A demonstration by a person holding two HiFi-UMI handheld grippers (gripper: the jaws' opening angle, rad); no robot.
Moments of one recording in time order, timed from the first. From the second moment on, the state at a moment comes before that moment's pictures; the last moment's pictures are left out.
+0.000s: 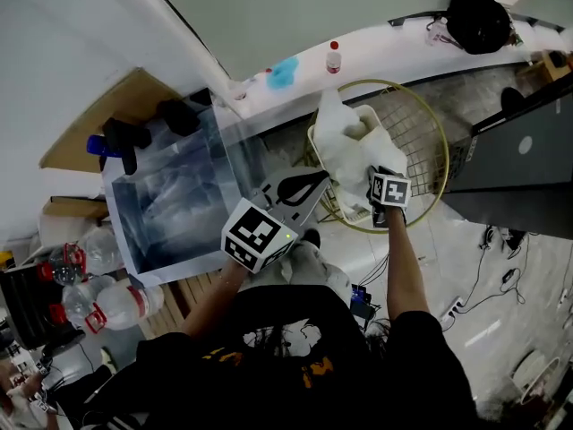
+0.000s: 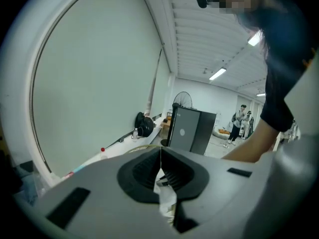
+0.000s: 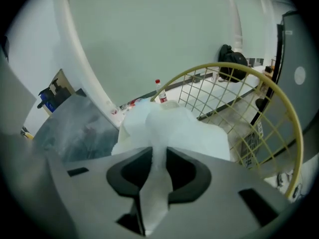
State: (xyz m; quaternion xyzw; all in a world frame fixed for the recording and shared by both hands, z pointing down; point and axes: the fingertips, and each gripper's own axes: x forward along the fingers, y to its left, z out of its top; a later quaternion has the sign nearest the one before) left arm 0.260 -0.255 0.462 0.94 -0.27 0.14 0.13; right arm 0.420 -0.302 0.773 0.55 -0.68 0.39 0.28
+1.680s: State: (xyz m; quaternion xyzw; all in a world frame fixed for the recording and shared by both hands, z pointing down) left arm -0.055 -0.039 0.407 0.90 -0.42 0.04 0.11; right arm 0.085 -0.094 0.420 0.46 -0.87 0.13 0.05
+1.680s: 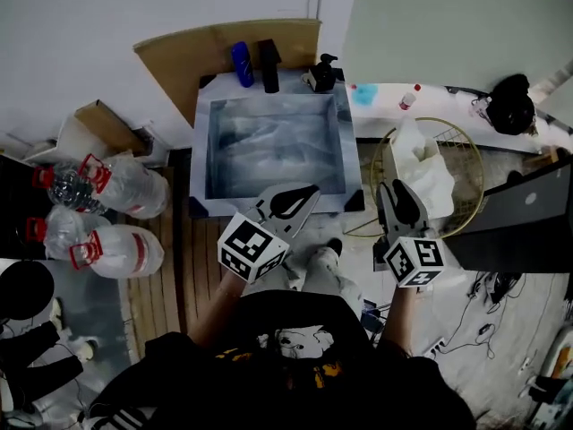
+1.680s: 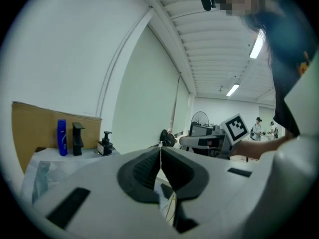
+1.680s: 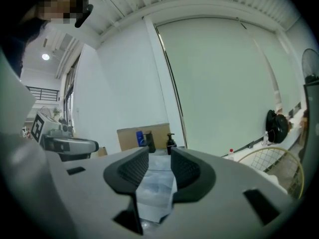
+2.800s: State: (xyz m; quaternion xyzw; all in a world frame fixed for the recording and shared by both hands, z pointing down) left arm -0.075 0.038 0.390 0.82 -0.55 0.02 0.12; right arm 0.014 -0.013 0.389 0.29 -0.95 0.07 0.07
